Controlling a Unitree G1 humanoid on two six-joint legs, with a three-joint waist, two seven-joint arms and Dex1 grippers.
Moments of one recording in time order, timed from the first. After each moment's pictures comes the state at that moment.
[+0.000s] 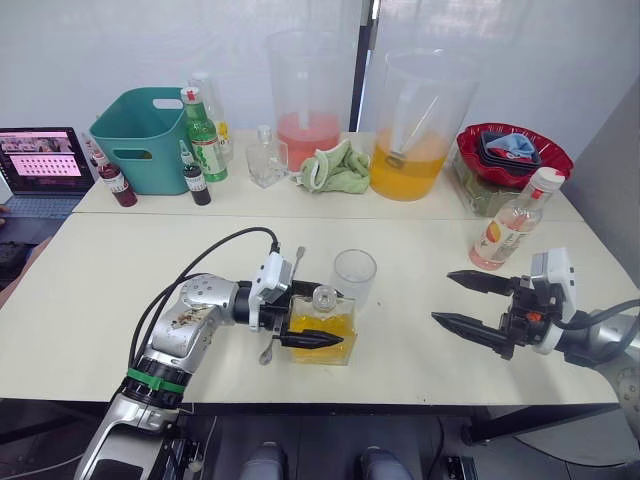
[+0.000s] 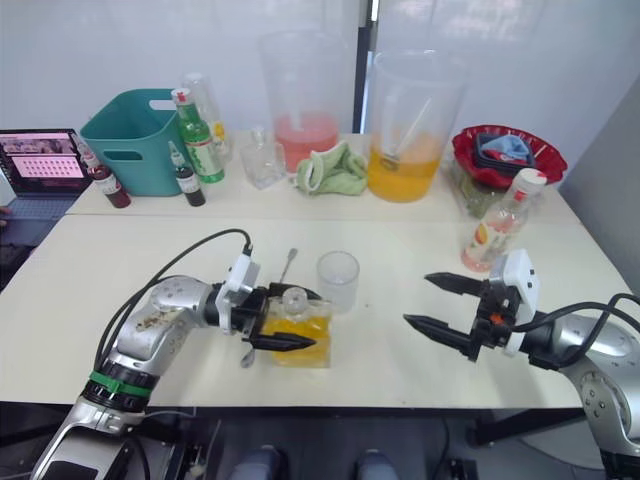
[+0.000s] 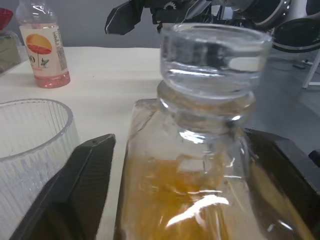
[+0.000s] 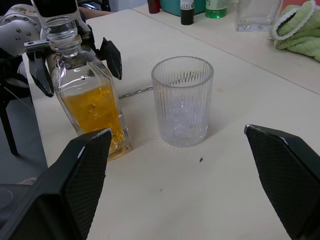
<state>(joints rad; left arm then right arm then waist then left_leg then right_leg) -0.51 0.47 -0.18 0.04 -0.47 0.27 -1.37 -0.06 -0.82 -0.34 -0.36 0.73 0.53 1.04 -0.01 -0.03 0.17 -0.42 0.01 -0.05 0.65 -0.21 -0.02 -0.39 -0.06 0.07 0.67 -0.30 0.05</state>
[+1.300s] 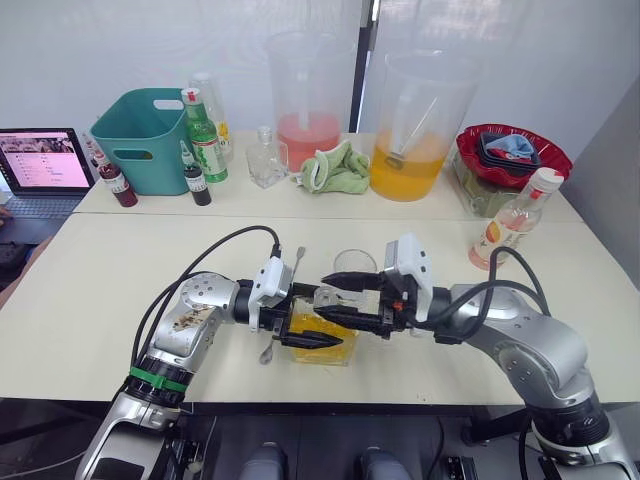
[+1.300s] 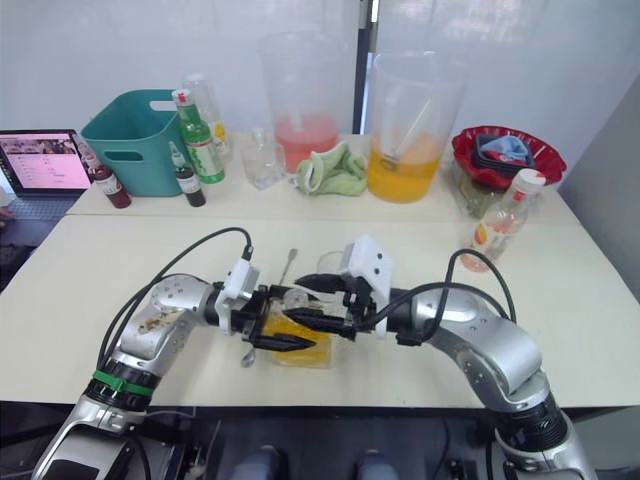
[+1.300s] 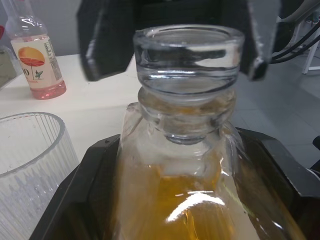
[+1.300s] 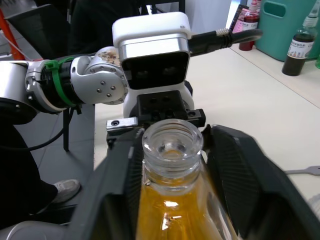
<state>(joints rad) -0.52 0.47 -0.19 0.07 -0.43 0.15 -1.41 -0.45 -0.57 0.14 -0.56 0.69 0.73 0.78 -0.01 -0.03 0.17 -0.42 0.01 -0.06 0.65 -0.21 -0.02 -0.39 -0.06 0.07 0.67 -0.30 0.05</state>
